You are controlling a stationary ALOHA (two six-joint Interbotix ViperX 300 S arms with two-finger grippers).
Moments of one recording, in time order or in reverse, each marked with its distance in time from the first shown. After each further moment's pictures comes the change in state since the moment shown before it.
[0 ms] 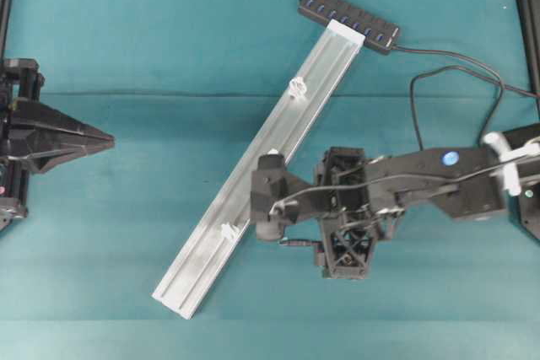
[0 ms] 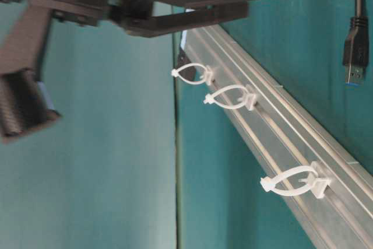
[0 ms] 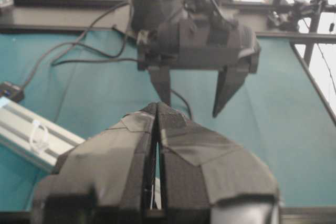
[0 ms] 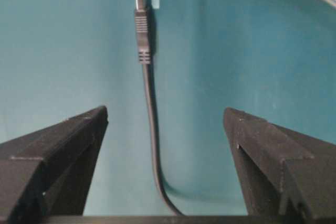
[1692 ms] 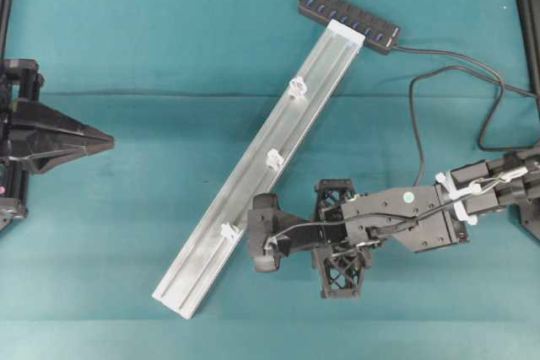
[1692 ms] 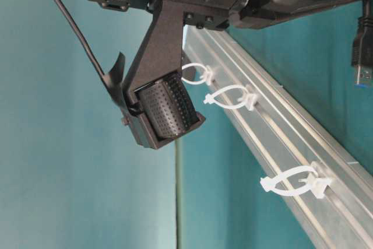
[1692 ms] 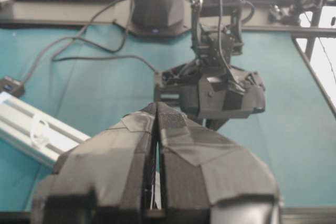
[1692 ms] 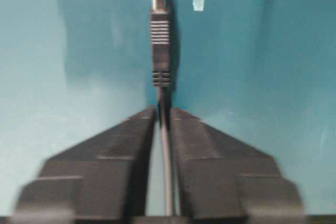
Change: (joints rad) left arm 0.000 -0.005 0.000 0.000 0.018 0.002; right arm 0.040 0.146 0.043 0.003 -0.123 0.000
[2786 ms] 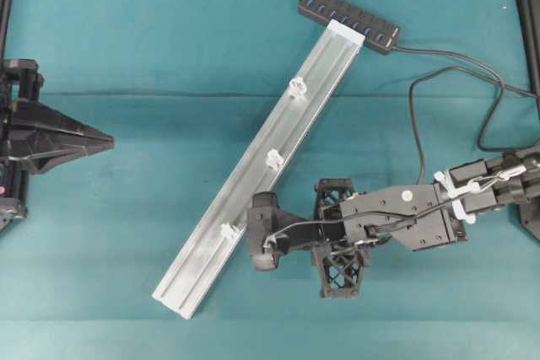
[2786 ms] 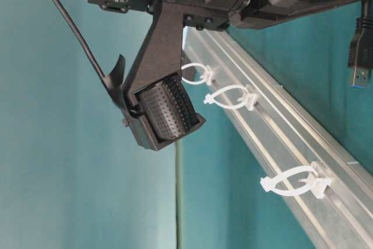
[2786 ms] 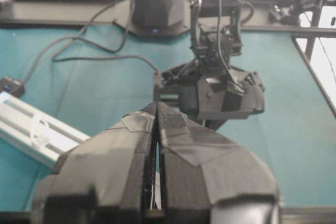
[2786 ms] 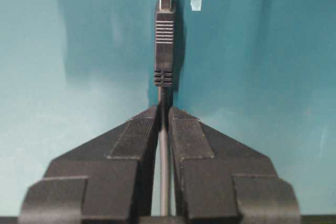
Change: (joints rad) left arm 0.002 0.000 0.000 0.000 0.000 0.000; right arm -0.003 0.002 -0.008 0.003 0.025 -0.021
